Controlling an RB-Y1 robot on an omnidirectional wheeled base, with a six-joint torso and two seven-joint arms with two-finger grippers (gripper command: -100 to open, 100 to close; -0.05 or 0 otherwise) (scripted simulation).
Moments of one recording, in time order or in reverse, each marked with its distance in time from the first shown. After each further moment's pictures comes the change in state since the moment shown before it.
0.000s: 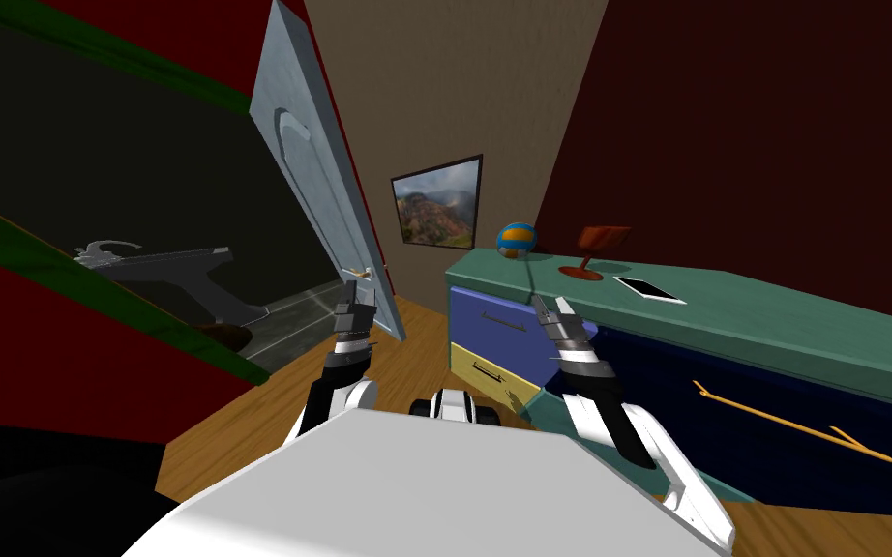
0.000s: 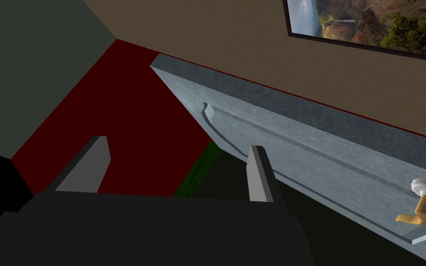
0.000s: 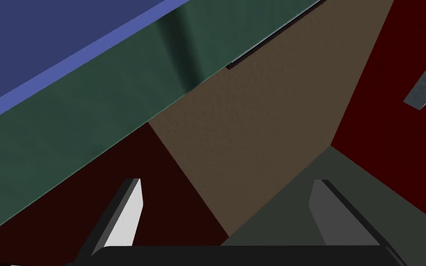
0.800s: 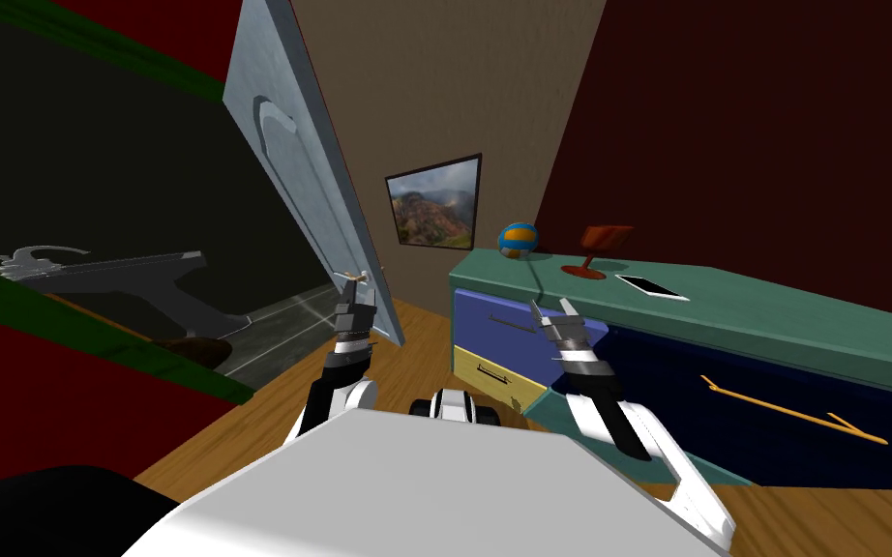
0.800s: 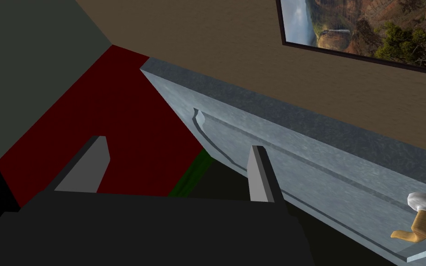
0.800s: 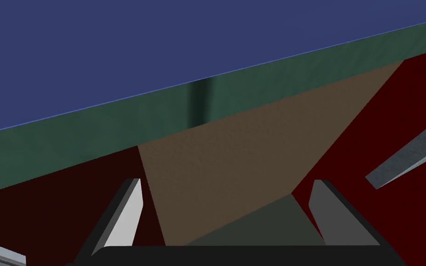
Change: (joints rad) left arm 0.000 0.000 0.000 0.000 0.000 0.000 0.000; right arm -0.023 -0.017 -0.035 0.067 0.082 -0.003 0.216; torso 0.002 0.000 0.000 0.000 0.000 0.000
